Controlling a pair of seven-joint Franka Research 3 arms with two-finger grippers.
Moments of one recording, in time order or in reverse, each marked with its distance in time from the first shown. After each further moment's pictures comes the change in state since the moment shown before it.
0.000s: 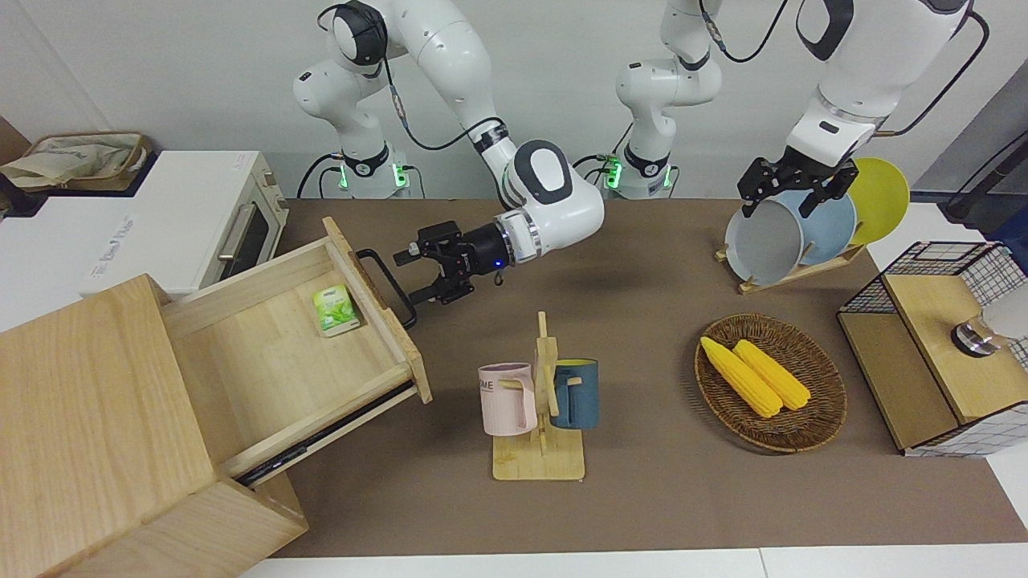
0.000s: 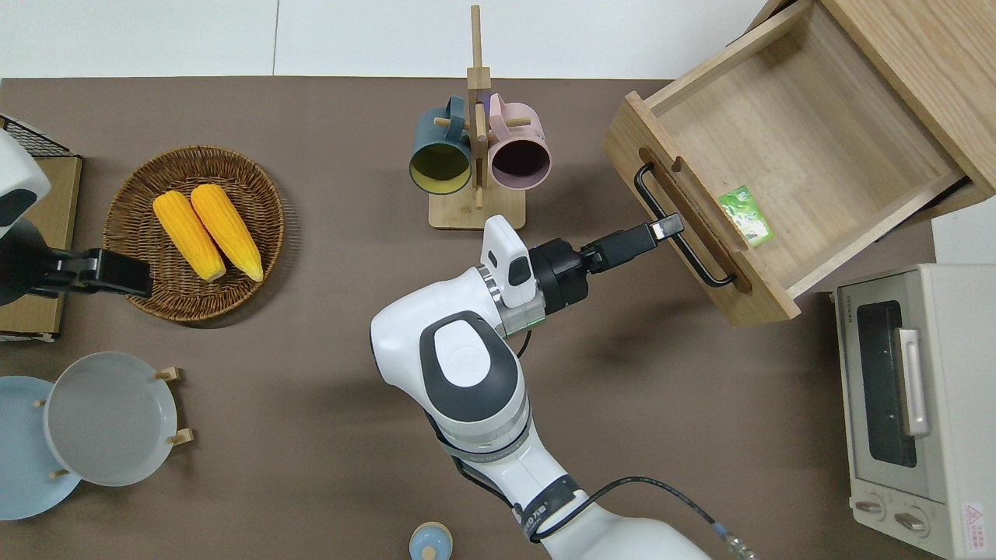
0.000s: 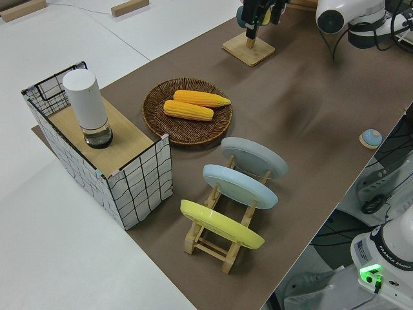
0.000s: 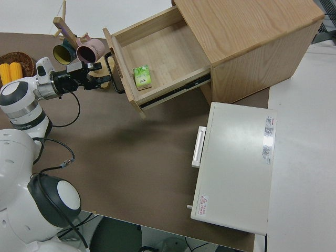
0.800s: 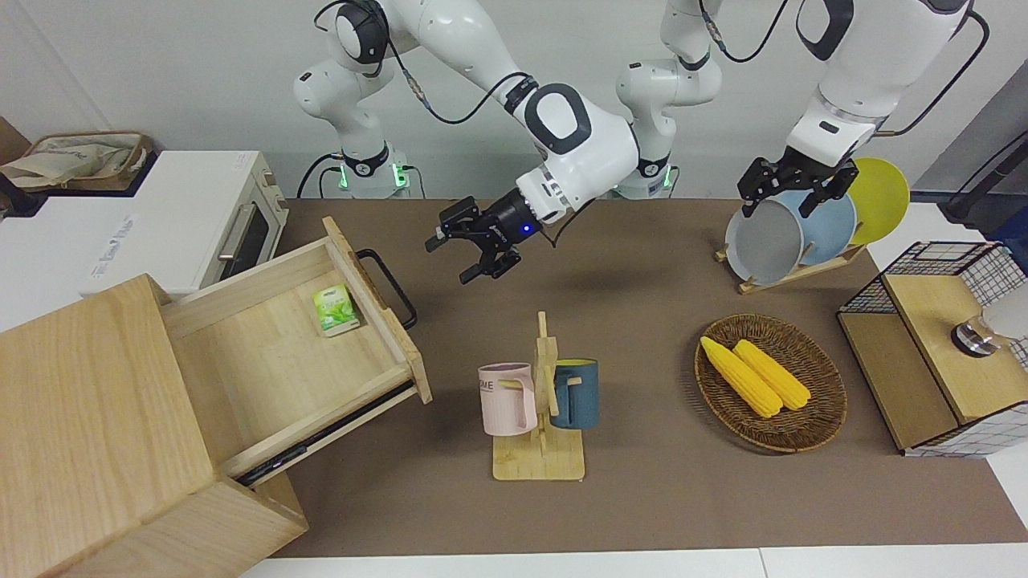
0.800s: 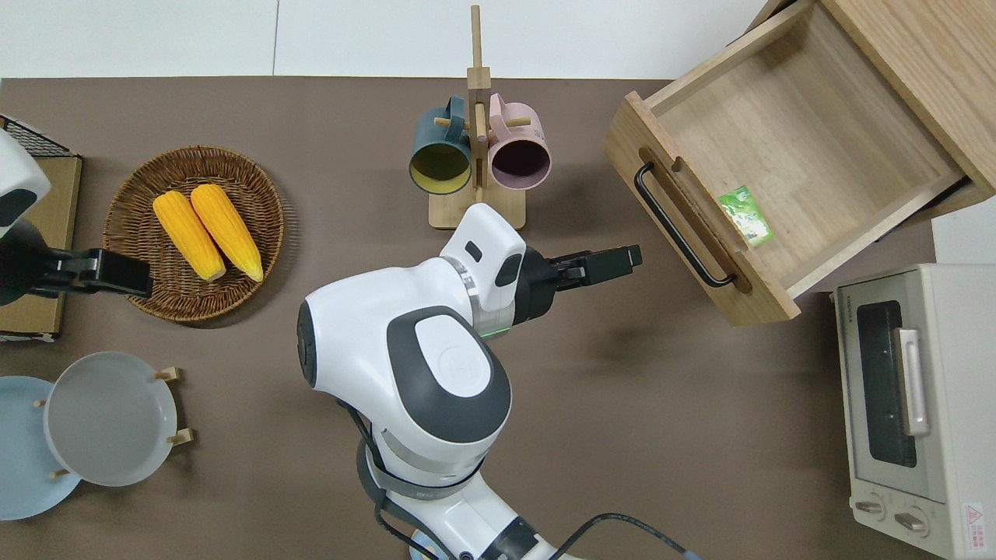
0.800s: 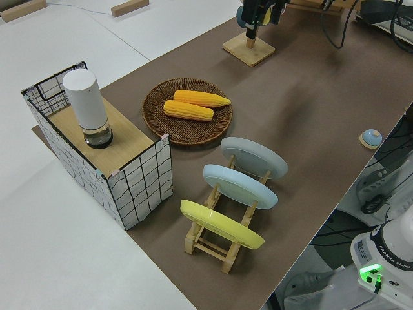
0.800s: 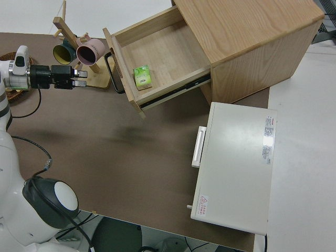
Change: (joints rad) left arm 0.000 0.000 0.000 0.000 0.000 0.000 0.000; right arm 0.012 -0.015 0.020 0.253 0.419 0.005 0.002
